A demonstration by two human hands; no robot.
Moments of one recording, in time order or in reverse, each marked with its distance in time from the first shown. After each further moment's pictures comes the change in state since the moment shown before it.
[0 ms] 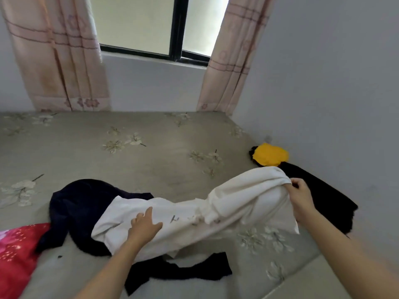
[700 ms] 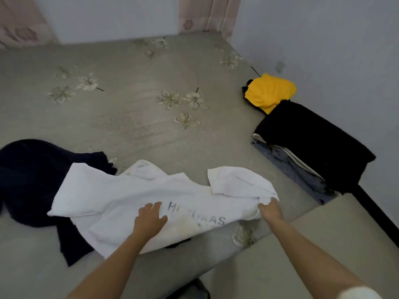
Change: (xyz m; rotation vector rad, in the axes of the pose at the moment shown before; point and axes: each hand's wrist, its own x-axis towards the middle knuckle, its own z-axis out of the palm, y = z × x) left_hand 0.059 0.140 0.226 0.254 -0.194 -0.099; right_hand 0.135 0.277 -0.061 -0.585 -0.289 0.631
